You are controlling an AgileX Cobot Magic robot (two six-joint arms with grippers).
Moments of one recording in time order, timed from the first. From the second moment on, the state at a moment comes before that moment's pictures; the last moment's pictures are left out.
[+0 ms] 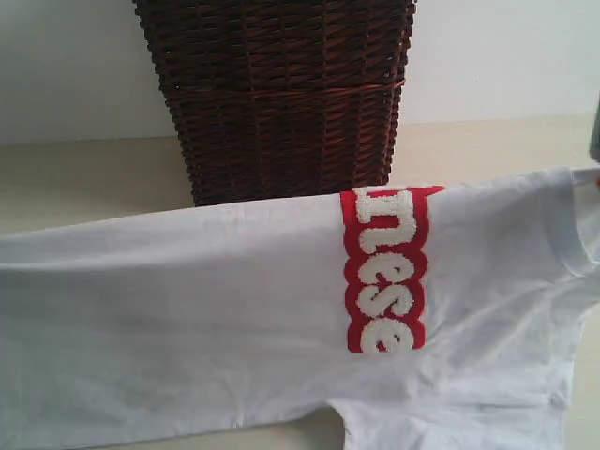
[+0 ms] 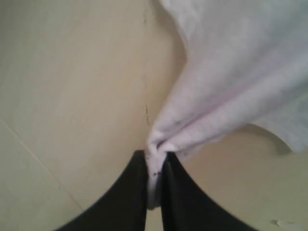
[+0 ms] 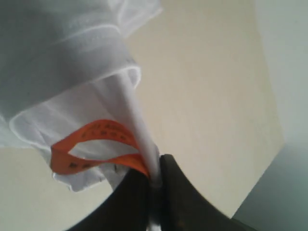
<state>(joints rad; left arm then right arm) -0.16 1.28 -0.85 0.43 0.95 0.49 0.12 1.12 -0.86 -0.17 0.74 -0.94</state>
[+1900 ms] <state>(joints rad) -0.06 1.39 -0.73 0.66 0.30 0.23 0.20 1.57 -0.84 -0.77 0.35 0.03</state>
